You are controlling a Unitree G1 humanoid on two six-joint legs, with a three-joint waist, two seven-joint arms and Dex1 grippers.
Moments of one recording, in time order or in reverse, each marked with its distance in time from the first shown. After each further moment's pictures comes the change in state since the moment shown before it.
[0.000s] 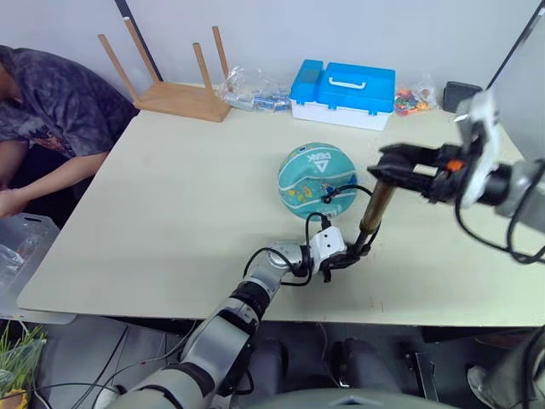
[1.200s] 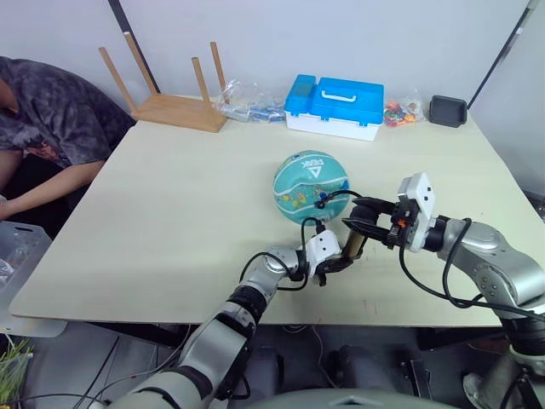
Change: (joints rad) left arm 0.021 0.013 0.000 0.017 0.003 0.027 0.021; right arm 0.342 0.216 0.328 0.139 -0.505 -0.483 0.179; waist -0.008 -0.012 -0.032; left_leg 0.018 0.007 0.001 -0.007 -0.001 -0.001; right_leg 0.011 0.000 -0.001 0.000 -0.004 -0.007
